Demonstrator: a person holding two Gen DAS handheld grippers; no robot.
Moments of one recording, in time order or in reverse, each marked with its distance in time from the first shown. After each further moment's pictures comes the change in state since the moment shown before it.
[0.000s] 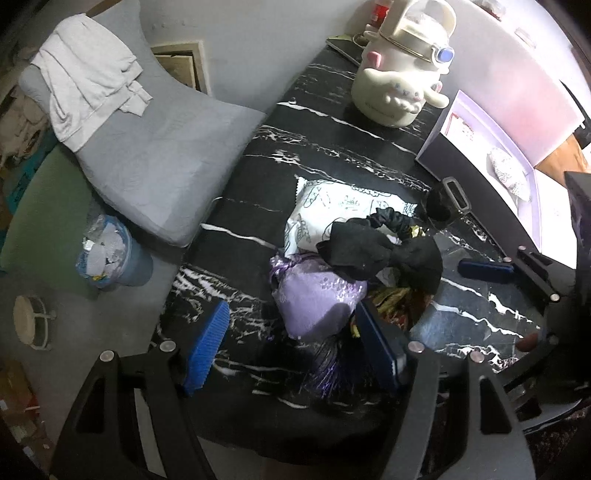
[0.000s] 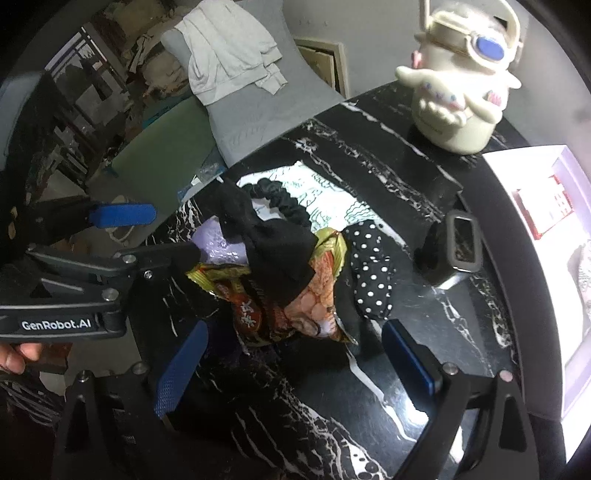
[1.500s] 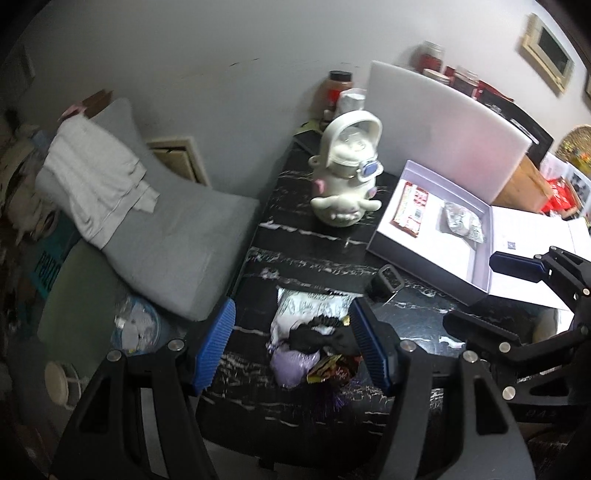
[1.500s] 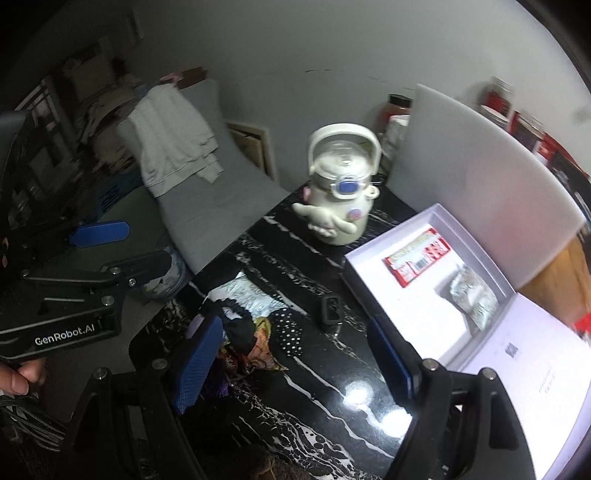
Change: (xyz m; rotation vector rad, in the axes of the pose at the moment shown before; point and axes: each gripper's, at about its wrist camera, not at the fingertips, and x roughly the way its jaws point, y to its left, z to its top) left arm -0.156 -0.059 0.053 0.171 -0.235 0.075; right arm -0.160 -0.001 0.020 0.137 -0.253 -0.224
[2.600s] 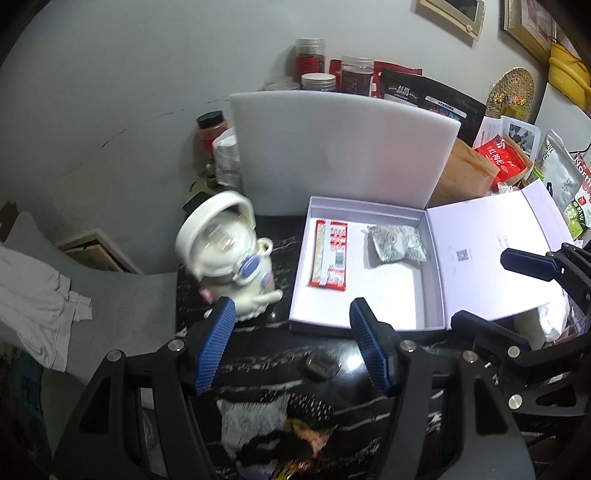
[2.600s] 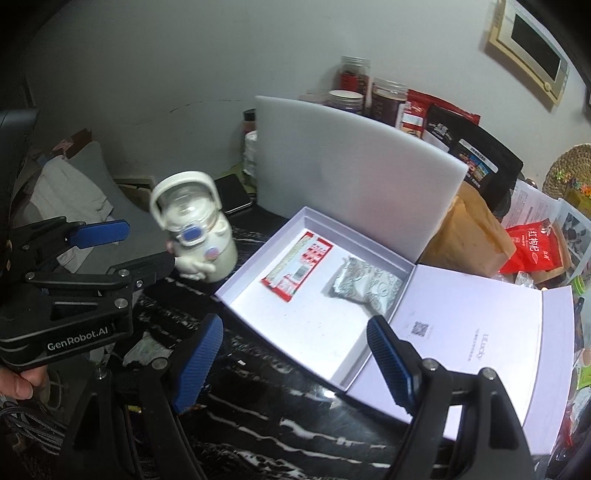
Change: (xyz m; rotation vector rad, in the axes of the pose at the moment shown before) left arm 0.050 -0.114 0.112 0.360 -0.065 -0.218; right arm -0.031 -0.095 0.006 0.330 -0.067 -0.296
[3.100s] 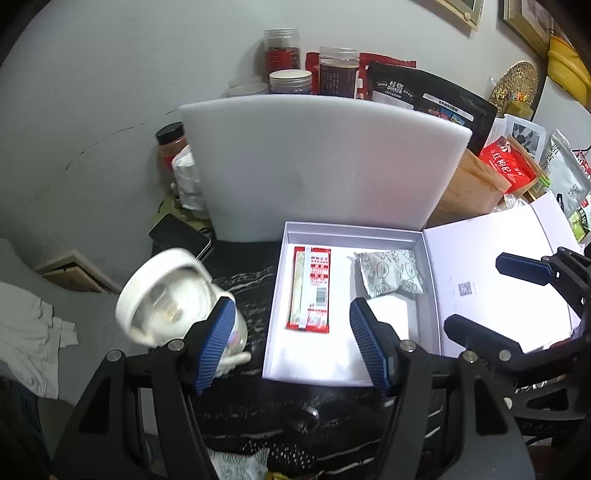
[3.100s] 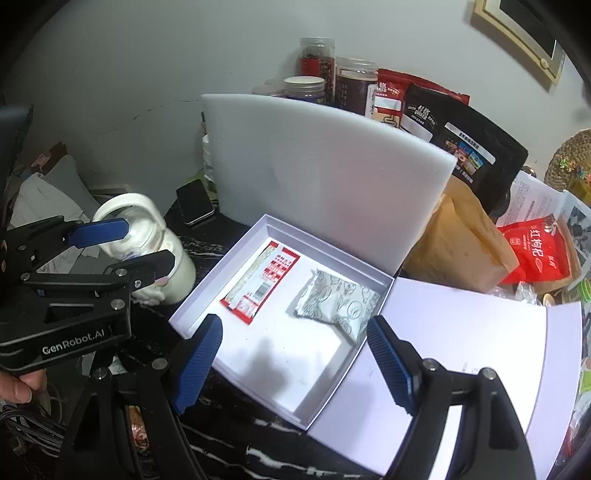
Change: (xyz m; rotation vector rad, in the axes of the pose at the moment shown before) left arm 0.067 -0.033 0.068 0.031 0.017 -0.037; right arm 0.047 -0.057 0.033 0.058 0.032 -0.027
